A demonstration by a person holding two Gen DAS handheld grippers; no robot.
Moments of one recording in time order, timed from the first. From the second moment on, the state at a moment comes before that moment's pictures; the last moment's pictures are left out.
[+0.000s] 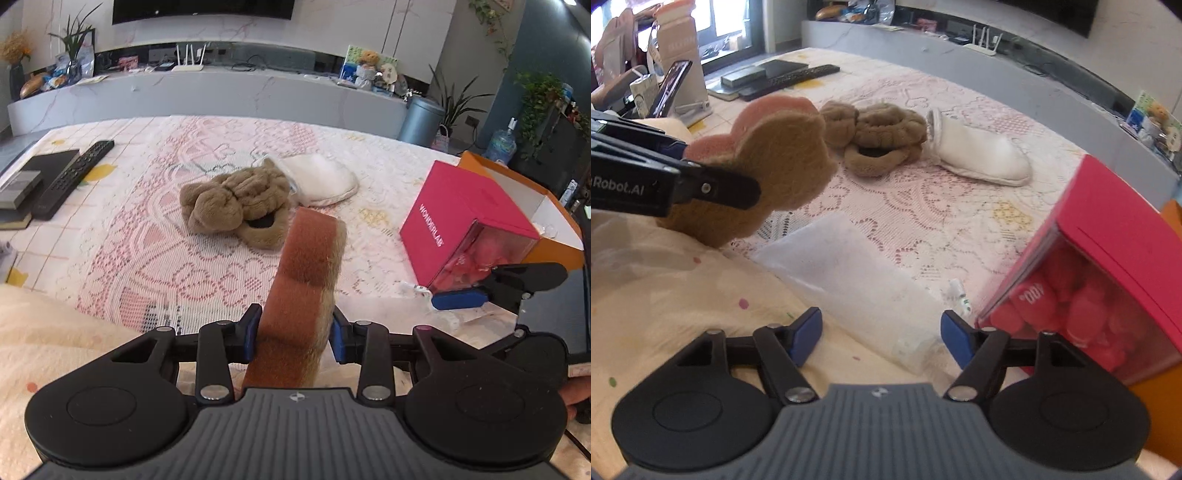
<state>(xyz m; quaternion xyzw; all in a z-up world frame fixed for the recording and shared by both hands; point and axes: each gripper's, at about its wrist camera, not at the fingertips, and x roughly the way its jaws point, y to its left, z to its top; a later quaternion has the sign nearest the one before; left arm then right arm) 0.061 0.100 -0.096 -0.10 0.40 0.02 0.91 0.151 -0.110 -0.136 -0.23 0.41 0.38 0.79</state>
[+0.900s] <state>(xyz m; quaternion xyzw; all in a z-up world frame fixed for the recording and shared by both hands) 0.060 0.105 -0.099 -0.13 0.38 0.02 0.91 0.146 -0.125 -0.101 -0.10 0.39 0.35 0.85</state>
